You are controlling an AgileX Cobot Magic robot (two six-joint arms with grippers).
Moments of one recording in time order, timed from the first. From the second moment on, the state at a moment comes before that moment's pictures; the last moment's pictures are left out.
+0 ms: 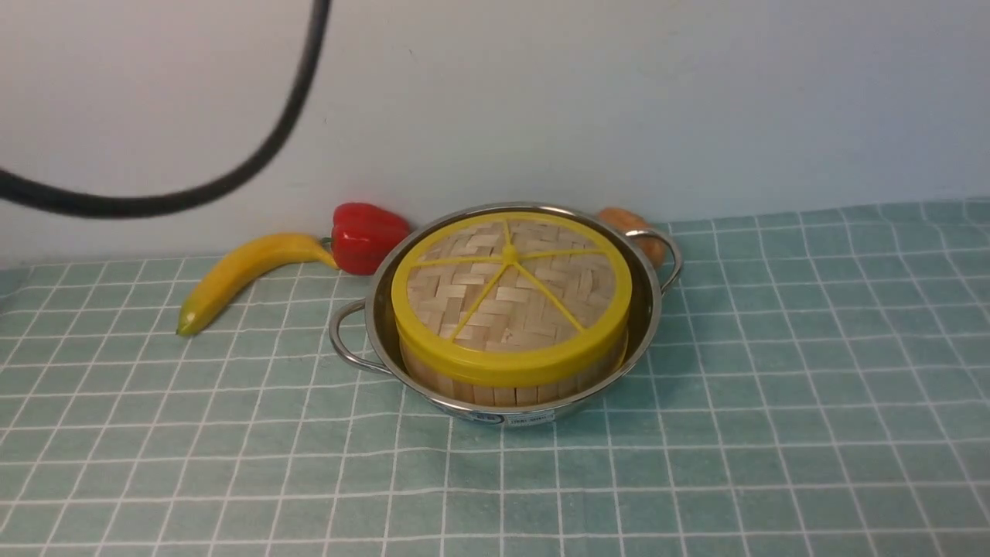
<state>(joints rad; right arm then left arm) 0.01 0.00 0.01 -0.03 0.34 0.20 -0.39 1.41 -1.81 -0.18 0.59 0.51</state>
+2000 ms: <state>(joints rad) 0.01 0.00 0.01 -0.03 0.34 0.20 0.02 0.00 0.01 -0.18 0.33 0.32</state>
